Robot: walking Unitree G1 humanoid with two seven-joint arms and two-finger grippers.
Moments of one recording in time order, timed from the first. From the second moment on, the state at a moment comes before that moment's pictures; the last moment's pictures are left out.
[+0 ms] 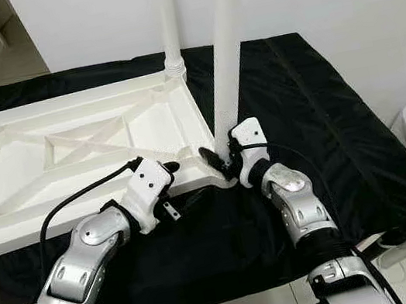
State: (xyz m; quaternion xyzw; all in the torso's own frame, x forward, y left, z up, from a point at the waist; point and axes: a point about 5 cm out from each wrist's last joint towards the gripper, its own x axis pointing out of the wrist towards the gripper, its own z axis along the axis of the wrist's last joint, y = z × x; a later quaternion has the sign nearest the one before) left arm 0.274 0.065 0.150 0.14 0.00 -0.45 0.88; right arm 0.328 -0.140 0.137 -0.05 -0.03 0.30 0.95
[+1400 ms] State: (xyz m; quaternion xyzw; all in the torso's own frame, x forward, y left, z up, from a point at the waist) left arm 0.280 0.065 0.150 0.14 0.00 -0.45 0.88; right arm 0.306 -0.114 0.149 0.05 -0.07 0.03 1.00
